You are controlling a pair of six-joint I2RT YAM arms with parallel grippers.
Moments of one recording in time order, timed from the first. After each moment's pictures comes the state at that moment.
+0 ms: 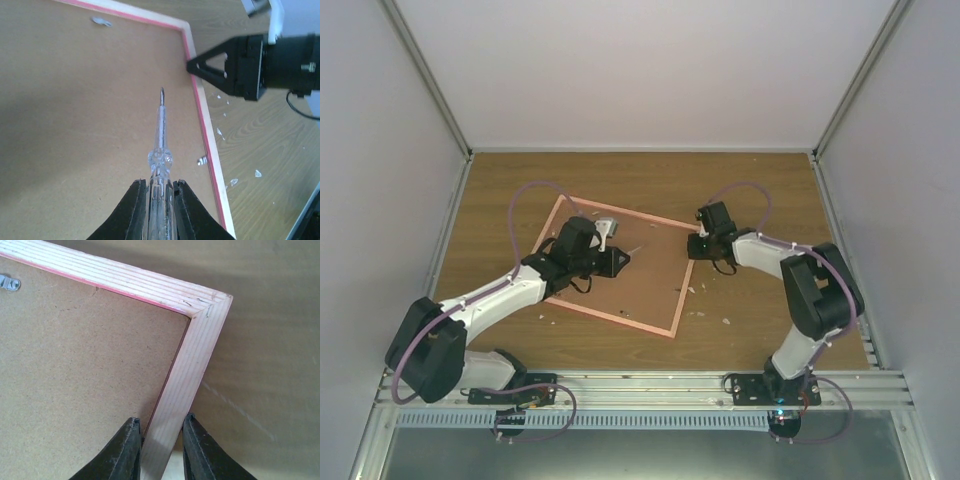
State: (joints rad) left arm -0.59 1.31 0.76 -0.14 0.27 -0.50; right arm 0.40 1.69 0.90 -0.21 -0.02 0.37
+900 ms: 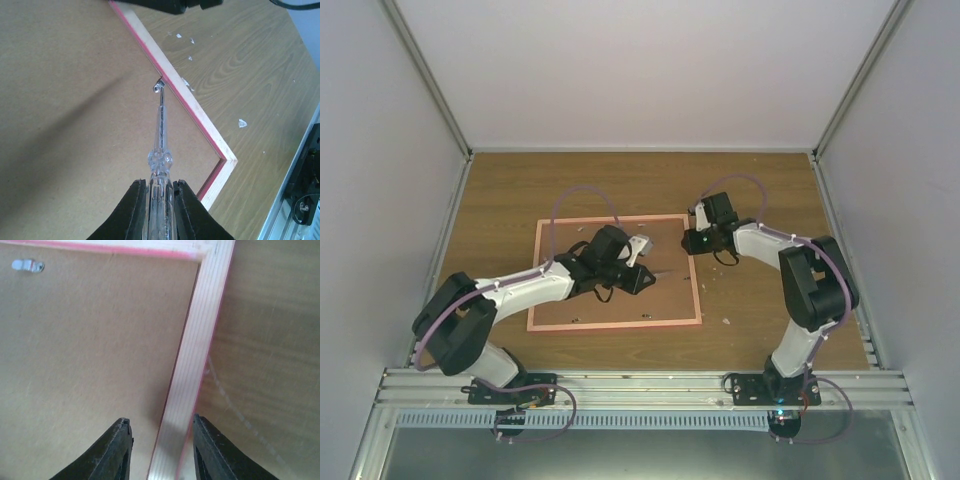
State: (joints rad) left arm -0.74 1.49 0.83 -0.13 0.36 -0.39; right arm 0.36 1.78 1.04 -0.26 -0.19 0.15
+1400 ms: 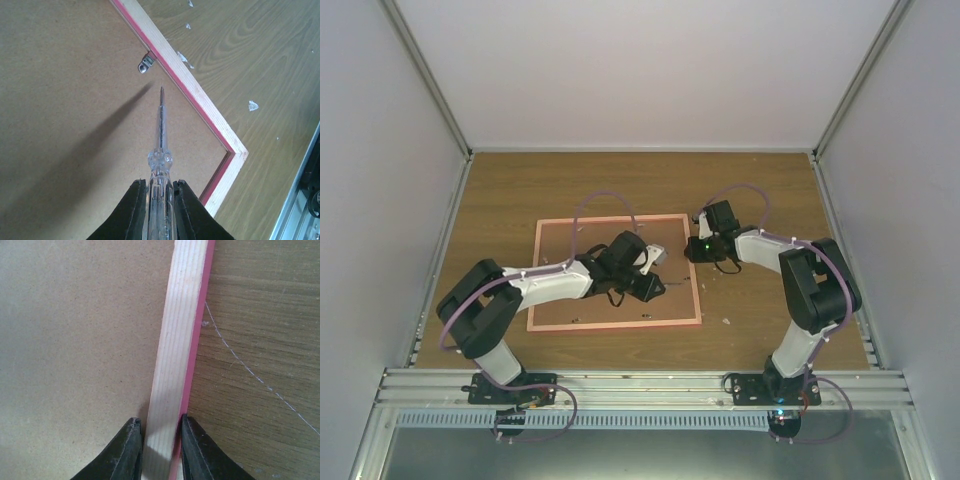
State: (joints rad) left arm -0.81 1.63 0.89 -0.13 0.36 -0.36; right arm 0.36 1.75 0.94 -0.24 -0.23 0.25
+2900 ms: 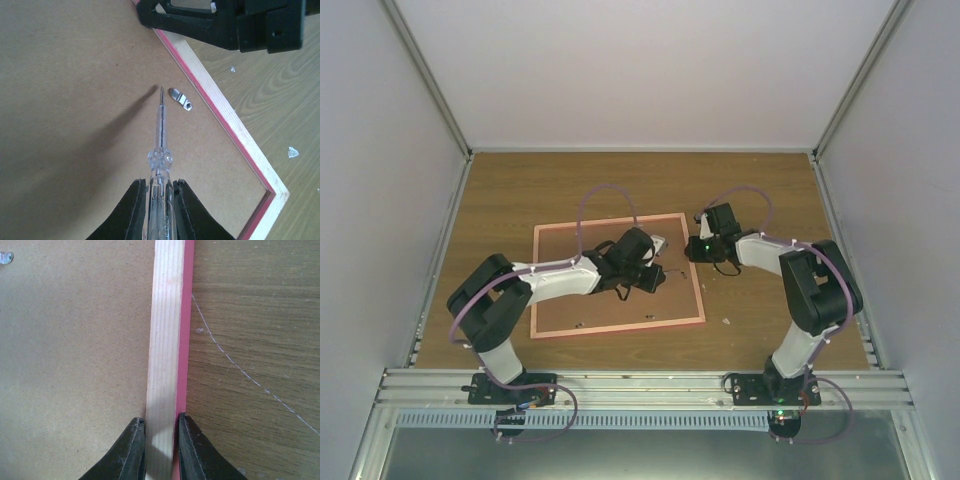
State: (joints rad) left arm -0.82 1.71 0.98 -0.12 0.18 -0.43; right arm 0.36 1.74 0.90 -0.17 -0.23 0.32
